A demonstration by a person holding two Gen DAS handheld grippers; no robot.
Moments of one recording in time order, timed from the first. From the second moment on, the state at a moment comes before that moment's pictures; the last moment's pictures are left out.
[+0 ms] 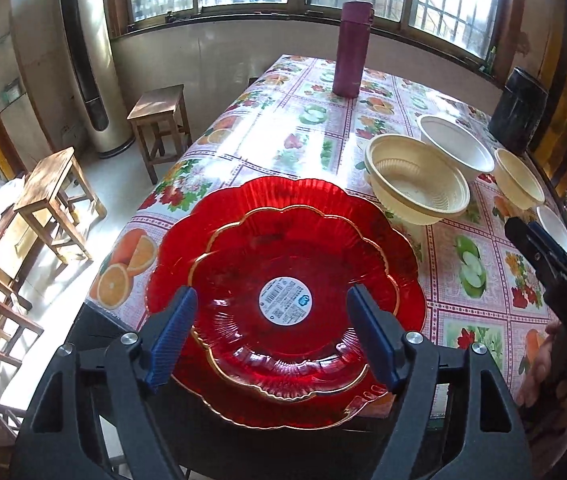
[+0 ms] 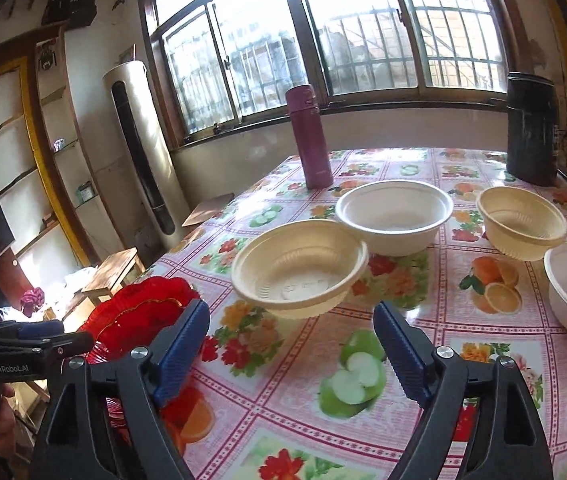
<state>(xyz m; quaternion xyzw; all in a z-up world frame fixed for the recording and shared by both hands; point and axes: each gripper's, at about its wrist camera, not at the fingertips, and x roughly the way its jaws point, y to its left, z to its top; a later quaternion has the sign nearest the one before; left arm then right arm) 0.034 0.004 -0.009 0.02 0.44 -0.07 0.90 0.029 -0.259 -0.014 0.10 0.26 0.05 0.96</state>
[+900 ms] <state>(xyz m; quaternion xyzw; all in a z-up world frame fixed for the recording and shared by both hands) 0.056 -0.079 -0.006 0.11 0.41 -0.07 0.90 0.036 -0.312 -0.028 0.23 0.27 0.05 0.93</state>
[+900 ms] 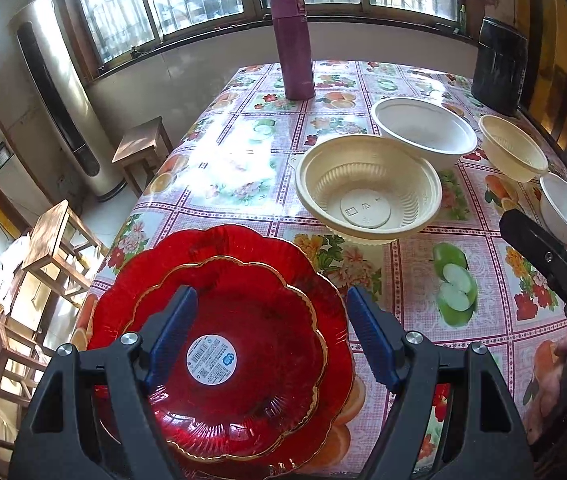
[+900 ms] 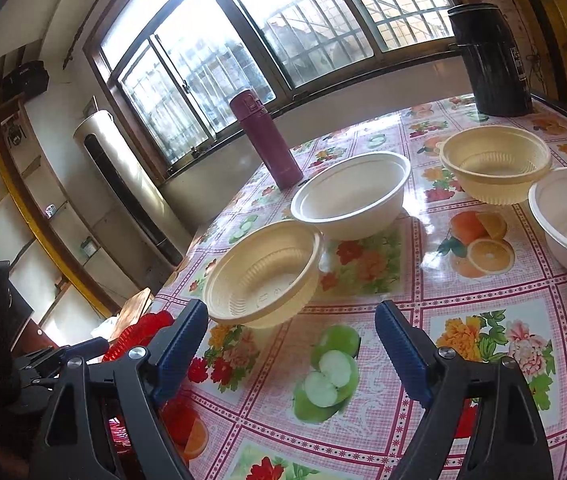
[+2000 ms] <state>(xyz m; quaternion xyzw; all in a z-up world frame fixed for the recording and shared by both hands) 0.080 -0.066 -0.015 0.11 0.42 -0.05 0.90 0.042 -0.310 -0.036 0.22 0.29 0.02 0.93</state>
